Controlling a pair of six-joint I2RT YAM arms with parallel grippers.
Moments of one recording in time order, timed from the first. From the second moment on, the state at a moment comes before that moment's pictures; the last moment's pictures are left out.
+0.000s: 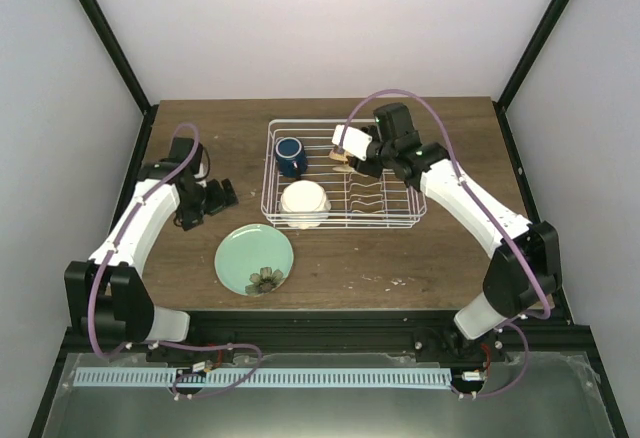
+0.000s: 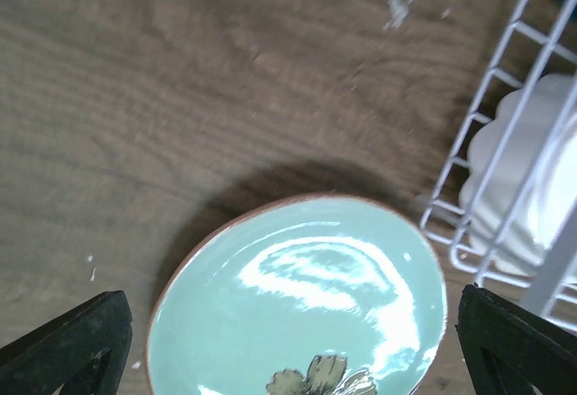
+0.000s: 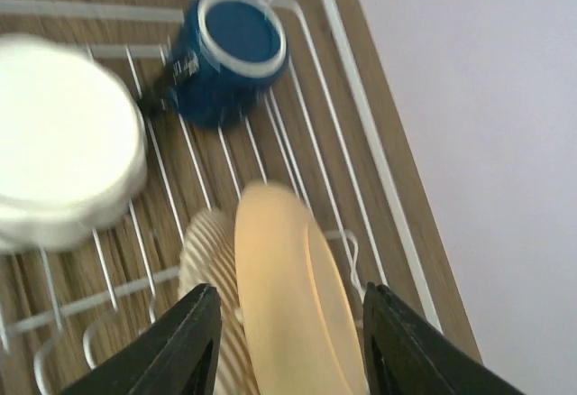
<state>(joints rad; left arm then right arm) -0.10 1.38 1.15 -1.02 0.15 -0.53 0.49 1.55 1.34 -0.47 -0.09 -0.91</state>
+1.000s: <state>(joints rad) -0.10 1.03 0.53 -0.81 0.20 -0.89 0.50 1.77 1.58 -0.37 -0.36 -0.47</state>
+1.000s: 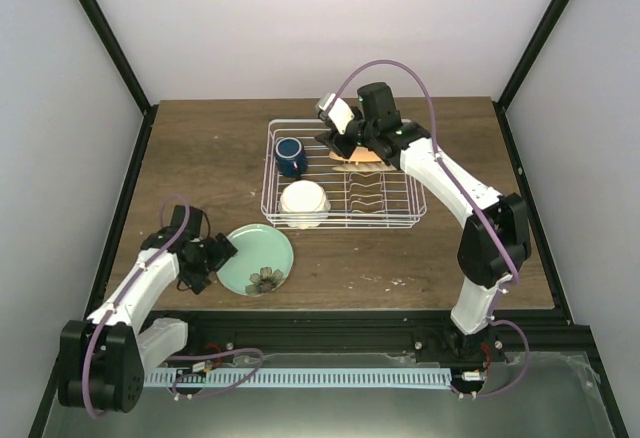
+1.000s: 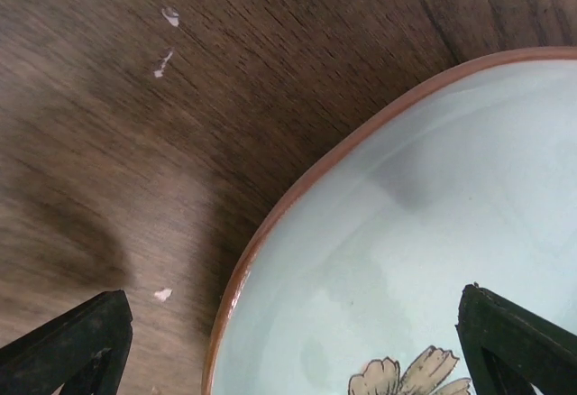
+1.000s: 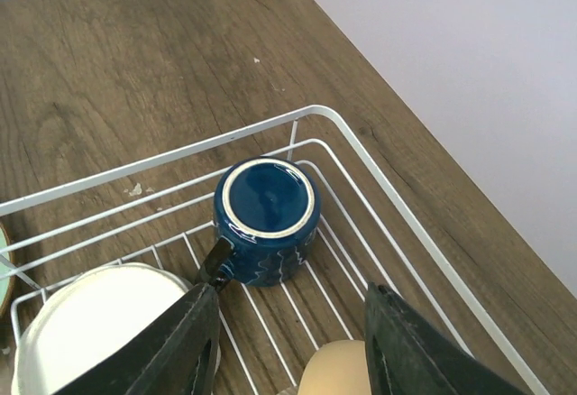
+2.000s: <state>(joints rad) -0.10 0.66 0.13 -0.36 0.33 -0.99 0.50 1.79 1.60 -0.37 -0.39 -0.45</state>
